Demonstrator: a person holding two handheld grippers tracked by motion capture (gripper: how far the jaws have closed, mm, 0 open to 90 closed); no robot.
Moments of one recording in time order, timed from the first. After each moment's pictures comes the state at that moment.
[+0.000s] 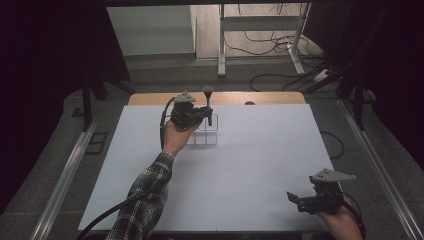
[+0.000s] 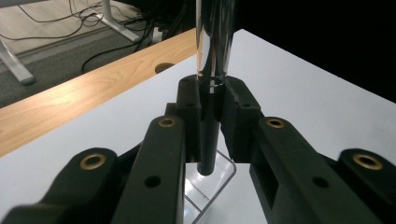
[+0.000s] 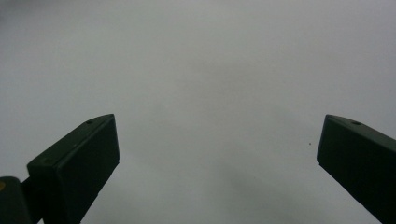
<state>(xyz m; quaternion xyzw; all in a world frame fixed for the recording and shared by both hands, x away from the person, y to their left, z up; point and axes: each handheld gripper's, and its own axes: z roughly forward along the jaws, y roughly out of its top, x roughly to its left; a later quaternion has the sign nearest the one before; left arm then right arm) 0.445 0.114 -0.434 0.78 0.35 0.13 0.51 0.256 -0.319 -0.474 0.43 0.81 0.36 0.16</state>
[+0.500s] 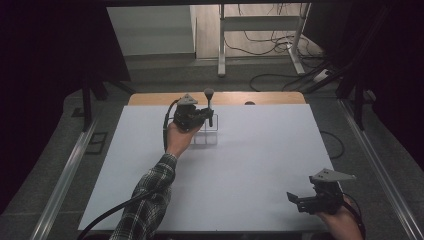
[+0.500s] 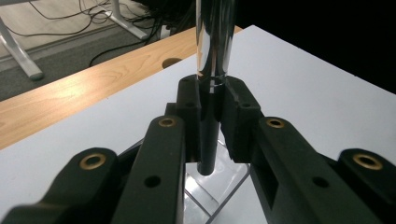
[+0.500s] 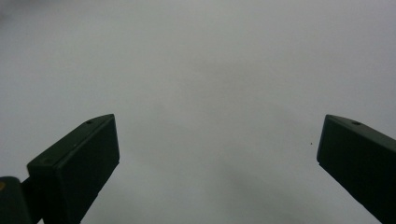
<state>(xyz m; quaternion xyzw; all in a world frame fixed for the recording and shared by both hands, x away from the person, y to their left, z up) 0.449 0.107 -0.448 0.77 0.36 0.14 0.50 0.256 -0.319 -0.474 0.43 0.81 0.36 0.16</state>
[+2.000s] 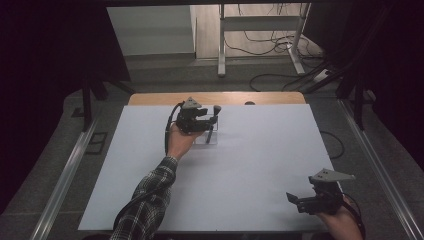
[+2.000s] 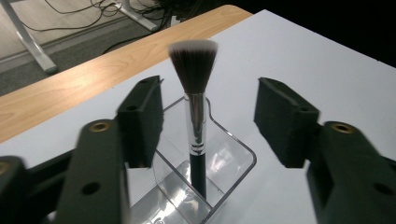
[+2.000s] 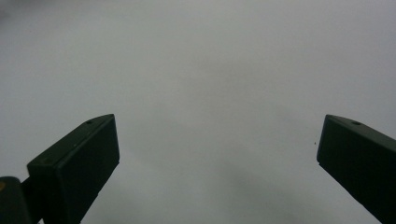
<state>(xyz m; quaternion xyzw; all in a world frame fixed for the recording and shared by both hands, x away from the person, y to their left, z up) 0.445 0.099 -0.453 0.79 0.36 0.16 0.48 0.256 -0.319 -0.475 0.42 0.82 0.36 0.15</state>
